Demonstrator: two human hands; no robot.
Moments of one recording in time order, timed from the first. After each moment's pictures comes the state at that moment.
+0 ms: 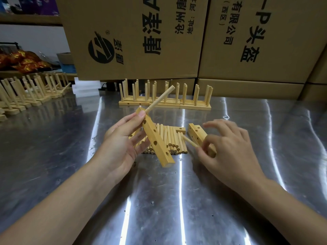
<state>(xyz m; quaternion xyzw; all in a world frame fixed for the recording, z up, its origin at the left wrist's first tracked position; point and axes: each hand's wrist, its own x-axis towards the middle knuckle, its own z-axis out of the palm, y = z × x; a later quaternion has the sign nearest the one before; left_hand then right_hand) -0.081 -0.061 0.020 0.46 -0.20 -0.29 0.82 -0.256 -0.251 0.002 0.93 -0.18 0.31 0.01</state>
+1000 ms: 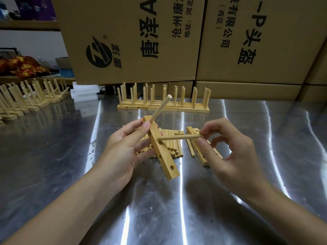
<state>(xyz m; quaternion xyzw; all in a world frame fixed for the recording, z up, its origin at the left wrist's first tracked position) -0.082 -0.065 0.011 0.49 -0.24 -0.28 0.79 -0.258 -0.238 0.012 0.83 0.01 0.48 -0.29</state>
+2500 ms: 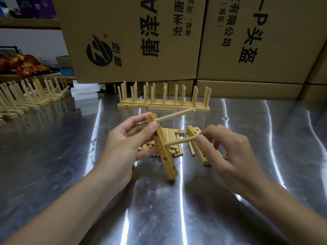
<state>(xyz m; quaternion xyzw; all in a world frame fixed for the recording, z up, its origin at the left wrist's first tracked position) -0.092 -0.064 0.015 0.52 -0.28 -0.22 0.78 -0.261 -0.239 0.017 0.88 -0.05 0.42 -0.22</state>
